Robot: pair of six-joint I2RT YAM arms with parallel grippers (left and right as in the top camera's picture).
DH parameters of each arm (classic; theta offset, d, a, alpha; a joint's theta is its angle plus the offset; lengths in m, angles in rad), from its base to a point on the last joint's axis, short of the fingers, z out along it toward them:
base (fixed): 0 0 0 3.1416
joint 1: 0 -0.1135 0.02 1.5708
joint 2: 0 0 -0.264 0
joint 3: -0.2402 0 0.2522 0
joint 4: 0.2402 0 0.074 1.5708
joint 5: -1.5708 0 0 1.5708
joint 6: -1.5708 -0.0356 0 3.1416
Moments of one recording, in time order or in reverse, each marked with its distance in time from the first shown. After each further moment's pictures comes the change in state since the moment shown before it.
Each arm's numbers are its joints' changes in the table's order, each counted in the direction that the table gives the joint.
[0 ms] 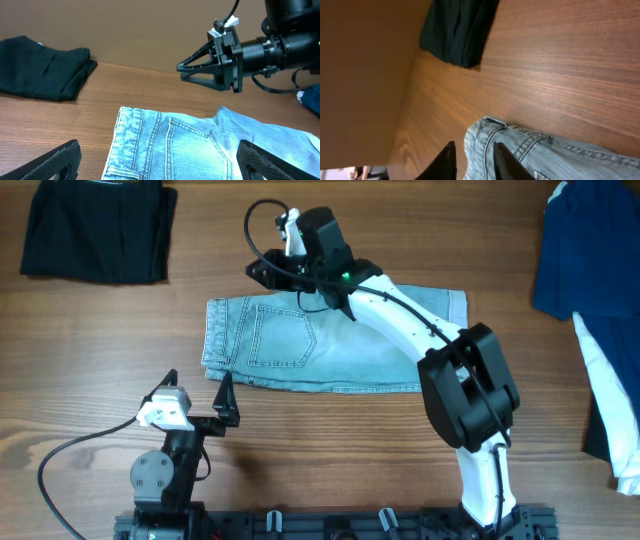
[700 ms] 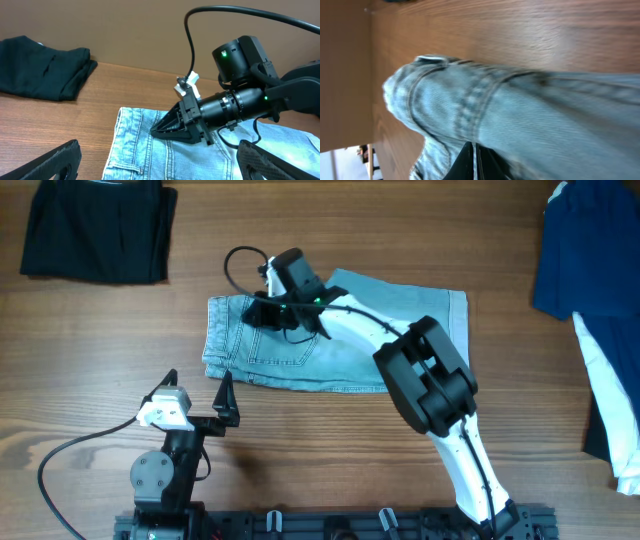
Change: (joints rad) left arm 0.000 0.000 0.000 0.000 0.000 0.000; right arm -0.066 0.195 -0.004 0.021 0.036 -0.030
